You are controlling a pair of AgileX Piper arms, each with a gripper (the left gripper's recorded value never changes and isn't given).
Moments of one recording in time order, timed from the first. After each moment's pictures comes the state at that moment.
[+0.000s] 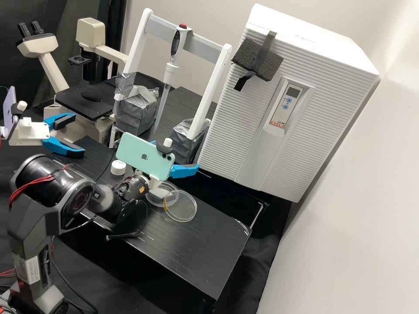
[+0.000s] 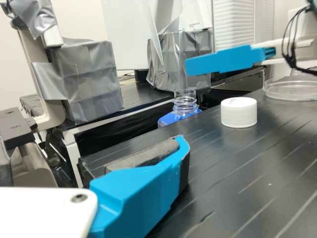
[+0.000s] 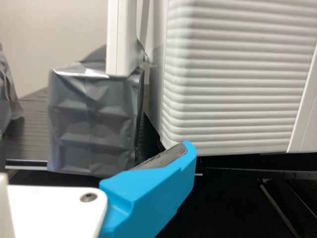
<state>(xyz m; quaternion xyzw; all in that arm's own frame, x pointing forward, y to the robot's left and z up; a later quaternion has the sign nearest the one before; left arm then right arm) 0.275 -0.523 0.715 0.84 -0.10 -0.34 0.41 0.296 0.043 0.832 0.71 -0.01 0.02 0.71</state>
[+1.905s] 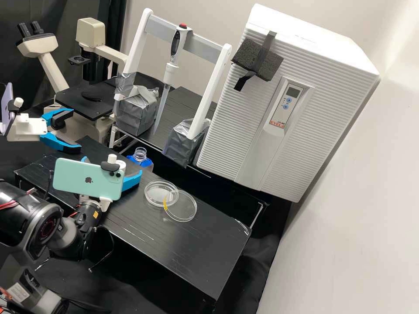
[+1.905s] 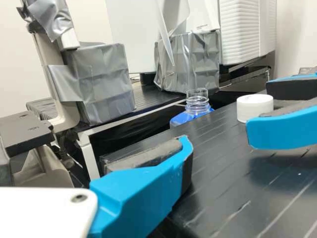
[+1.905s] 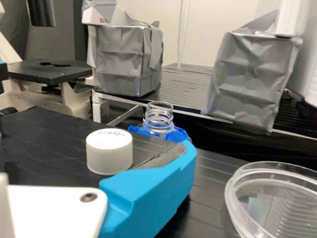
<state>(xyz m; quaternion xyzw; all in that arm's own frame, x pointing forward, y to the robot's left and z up) 0.287 -0.508 0.728 0.85 -0.11 -0.33 0.40 0.188 0.050 0.776 0.68 0.18 0.00 0.71</state>
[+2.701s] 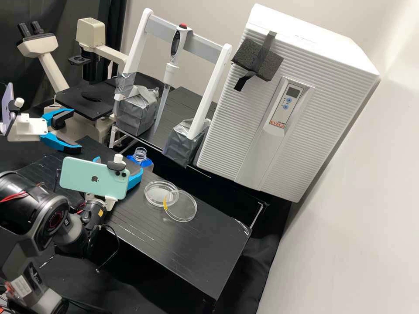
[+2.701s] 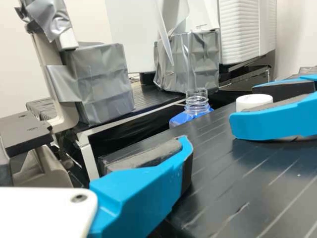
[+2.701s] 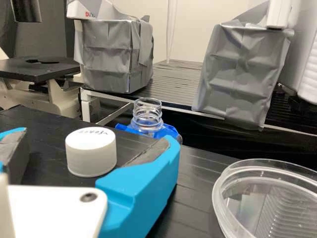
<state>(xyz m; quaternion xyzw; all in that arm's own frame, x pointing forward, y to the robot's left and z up) 0.287 -0.511 0.727 0.85 -0.11 -0.34 0.40 0.201 0.045 0.776 0.68 0.17 -0.01 0.71</state>
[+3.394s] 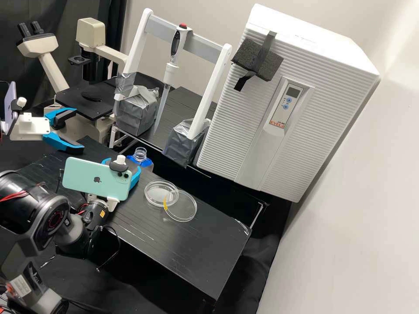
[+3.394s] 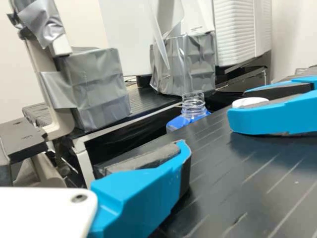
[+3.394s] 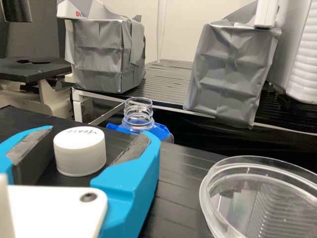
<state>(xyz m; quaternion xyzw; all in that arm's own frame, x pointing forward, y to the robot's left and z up) 0.290 -0.517 0.727 0.85 -0.12 -0.34 0.39 0.201 0.042 0.778 0.69 0.16 -0.01 0.71</state>
